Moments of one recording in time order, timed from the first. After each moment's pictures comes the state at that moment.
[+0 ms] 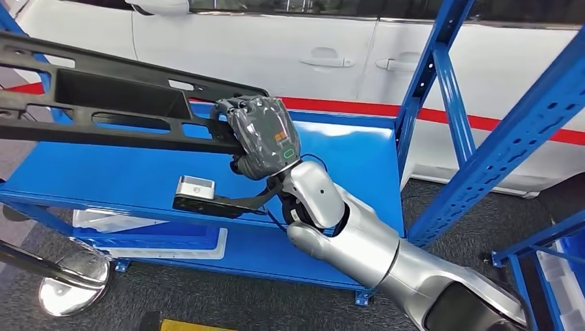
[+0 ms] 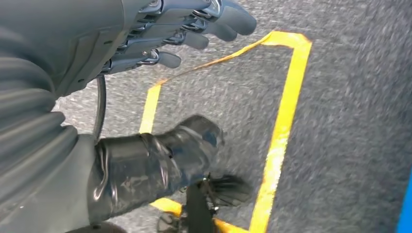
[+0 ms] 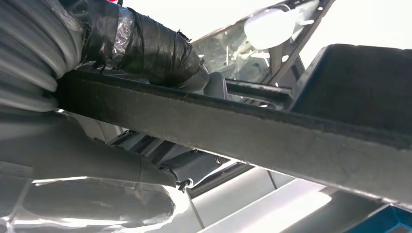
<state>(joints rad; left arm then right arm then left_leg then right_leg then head) -0.09 0.08 -0.74 -0.26 0.91 0.40 -0.30 -0.89 0.07 0.95 -1.28 0.79 -0.40 0.33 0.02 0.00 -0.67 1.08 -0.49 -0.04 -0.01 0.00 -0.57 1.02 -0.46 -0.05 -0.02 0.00</state>
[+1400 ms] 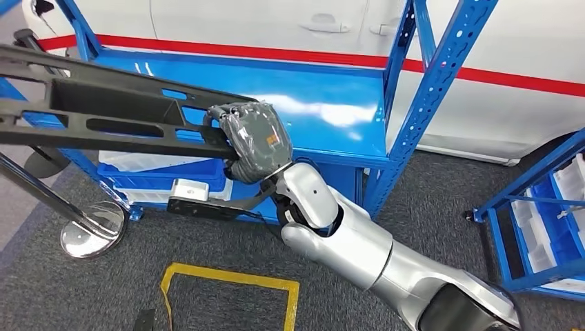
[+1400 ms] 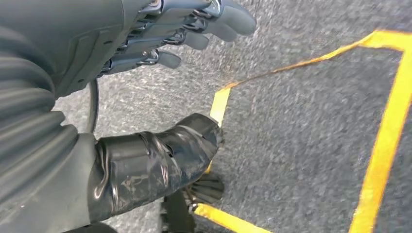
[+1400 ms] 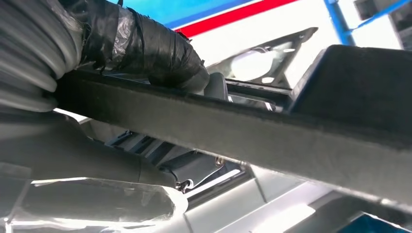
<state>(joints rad) -0.11 0.08 -0.75 -0.26 0.93 0.40 -0.28 -0.89 0.10 0.95 -1.24 0.75 -0.37 0.29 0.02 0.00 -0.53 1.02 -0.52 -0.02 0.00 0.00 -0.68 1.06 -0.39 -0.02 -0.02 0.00</state>
